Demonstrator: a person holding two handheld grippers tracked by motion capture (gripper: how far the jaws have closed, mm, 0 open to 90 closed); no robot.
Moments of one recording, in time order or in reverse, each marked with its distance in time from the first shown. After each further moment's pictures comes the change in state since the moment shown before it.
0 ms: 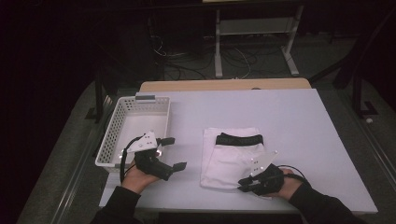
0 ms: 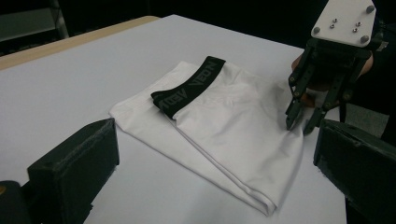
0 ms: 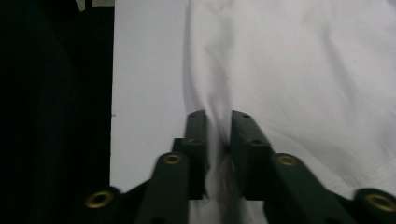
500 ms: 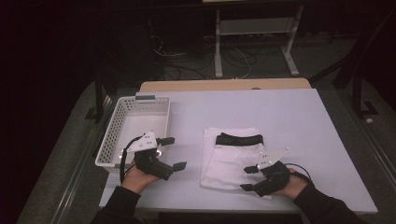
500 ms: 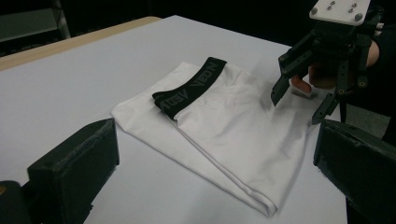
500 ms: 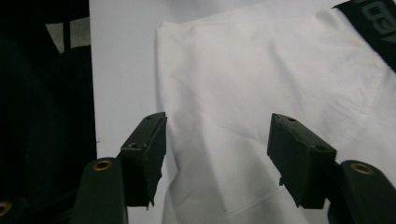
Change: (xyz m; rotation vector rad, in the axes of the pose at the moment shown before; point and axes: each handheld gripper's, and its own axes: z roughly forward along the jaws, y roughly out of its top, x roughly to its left) left arm 0.000 0.000 -0.001 -0.007 0.005 -0.007; right arm -0.004 -0.006 -0.017 -0.106 -0.084 0.126
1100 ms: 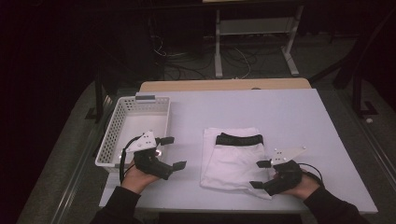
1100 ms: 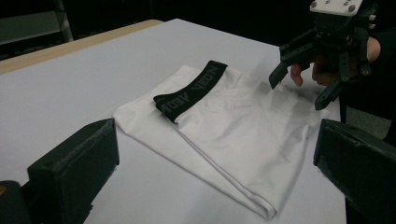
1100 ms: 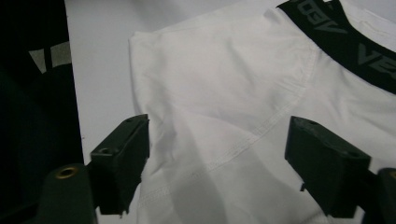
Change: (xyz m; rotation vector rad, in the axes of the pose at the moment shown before) left arm -0.002 0.002 -0.001 -0.008 0.007 0.002; right arm -0.008 -0.017 -0.025 -0.063 -0.078 0.081
